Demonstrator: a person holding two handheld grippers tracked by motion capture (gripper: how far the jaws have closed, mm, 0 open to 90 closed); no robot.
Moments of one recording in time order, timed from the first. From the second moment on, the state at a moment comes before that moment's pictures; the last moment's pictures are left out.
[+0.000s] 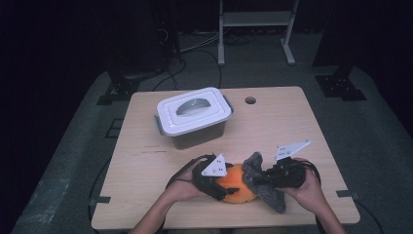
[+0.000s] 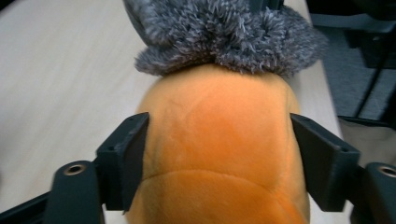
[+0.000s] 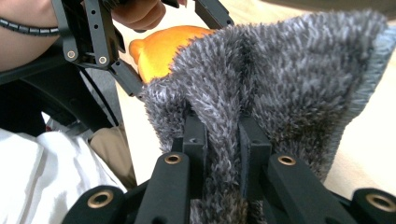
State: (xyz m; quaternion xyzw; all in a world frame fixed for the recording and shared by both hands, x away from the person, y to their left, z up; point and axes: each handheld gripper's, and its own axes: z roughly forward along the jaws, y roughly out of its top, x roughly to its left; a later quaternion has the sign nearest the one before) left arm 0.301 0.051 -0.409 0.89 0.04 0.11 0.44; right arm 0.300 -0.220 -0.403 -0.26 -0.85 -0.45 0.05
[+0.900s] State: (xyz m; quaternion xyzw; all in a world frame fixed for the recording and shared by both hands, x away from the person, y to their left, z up) left arm 0.319 0.049 -0.400 0.88 0.03 0.12 0.47; right arm 0.310 -0.224 -0.396 -0.26 -0.85 -0.45 0.04
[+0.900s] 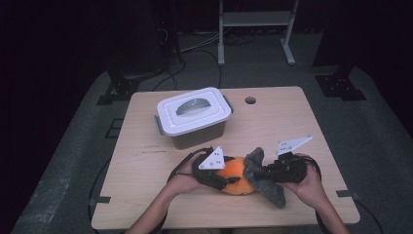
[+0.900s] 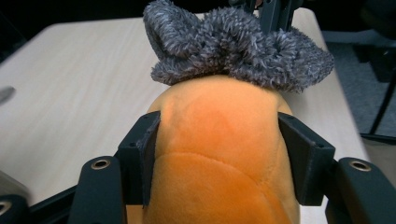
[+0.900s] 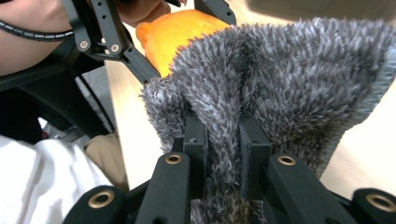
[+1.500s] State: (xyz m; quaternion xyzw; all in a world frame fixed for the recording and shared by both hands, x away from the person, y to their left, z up) left arm 0.335 0.066 -0.408 0.87 0.07 0.03 0.48; right arm 0.336 -0.208 -0.413 -0.26 -0.85 -0.45 0.07
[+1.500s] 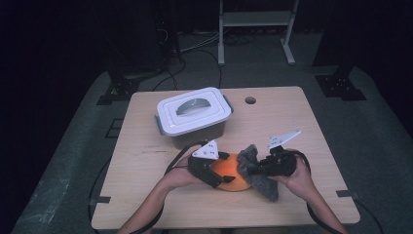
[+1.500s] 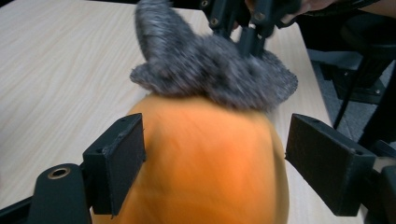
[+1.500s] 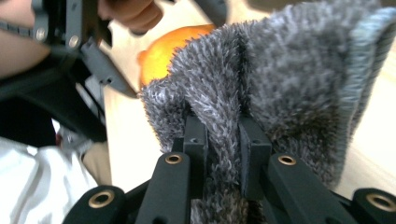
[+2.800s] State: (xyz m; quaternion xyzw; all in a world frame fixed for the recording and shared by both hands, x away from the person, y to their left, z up) left arm 0.312 0.094 -0.417 0.88 0.07 0.05 0.47; right arm 0.313 -0.211 -0.425 -0.25 -0.87 -0.42 0.07
